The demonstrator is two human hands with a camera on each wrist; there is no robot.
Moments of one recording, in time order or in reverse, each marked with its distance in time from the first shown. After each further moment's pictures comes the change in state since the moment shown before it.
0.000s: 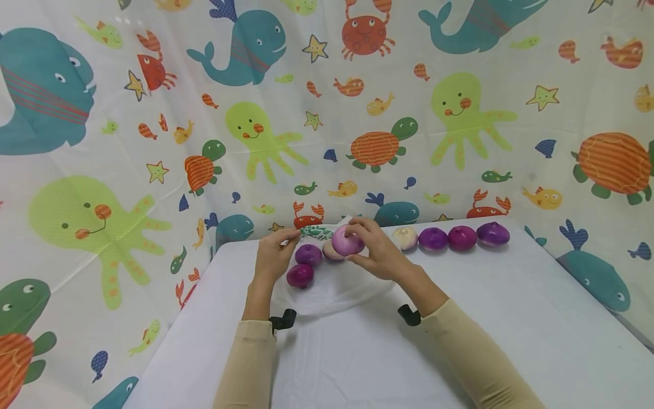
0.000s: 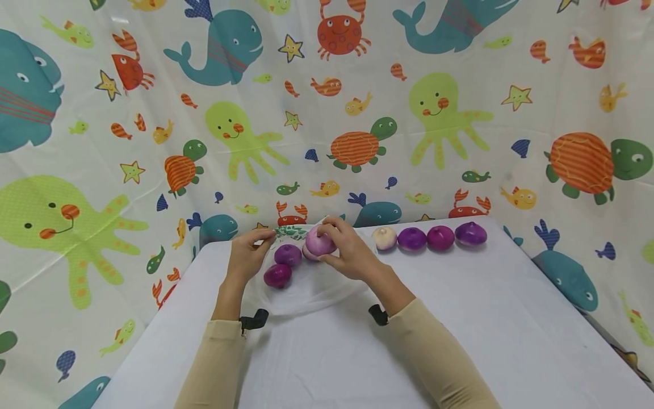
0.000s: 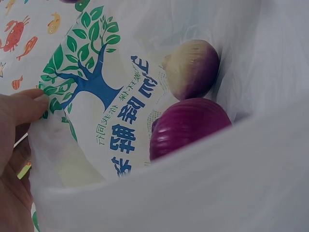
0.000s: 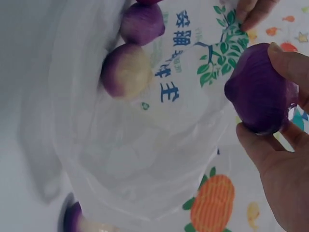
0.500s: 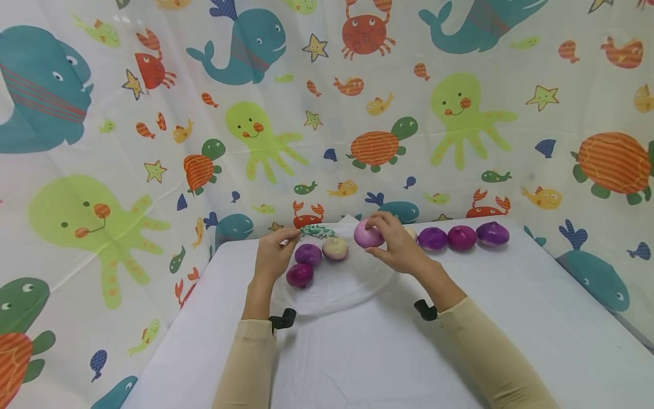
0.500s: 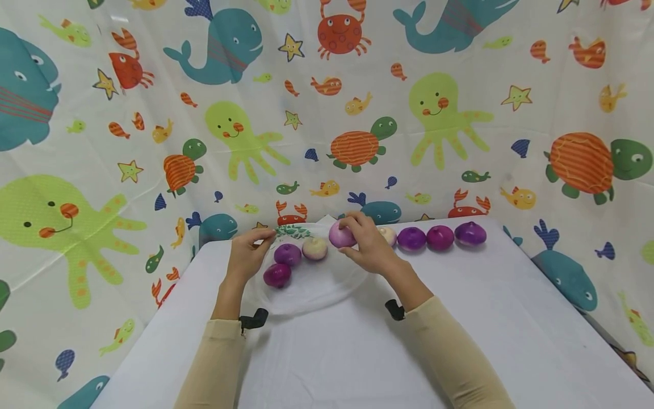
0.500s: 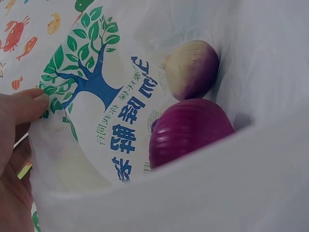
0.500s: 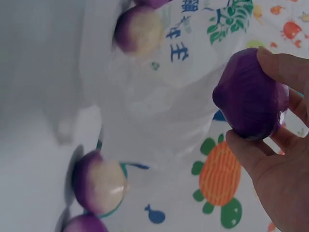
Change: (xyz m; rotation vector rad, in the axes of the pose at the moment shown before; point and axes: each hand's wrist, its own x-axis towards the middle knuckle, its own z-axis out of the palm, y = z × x) left_hand 0.000 0.001 -0.001 0.002 -0.002 -0.001; right_hand -0.014 0.023 -0.028 -0.042 -0.030 0.185
